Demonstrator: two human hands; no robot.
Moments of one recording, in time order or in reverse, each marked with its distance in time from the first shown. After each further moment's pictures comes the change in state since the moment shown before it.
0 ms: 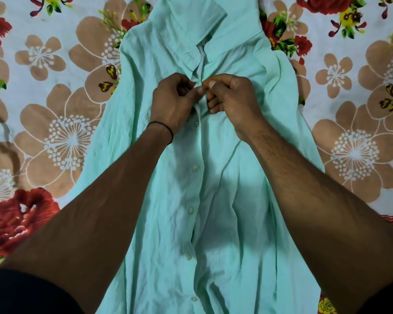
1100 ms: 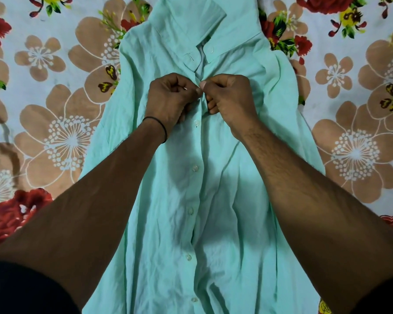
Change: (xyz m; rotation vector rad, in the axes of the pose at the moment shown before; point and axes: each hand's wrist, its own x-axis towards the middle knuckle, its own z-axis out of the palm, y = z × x) left_hand 0.000 0.002 -0.006 -0.217 -0.041 -0.098; right_hand 0.003 0.001 0.010 -0.041 0.086 -0.012
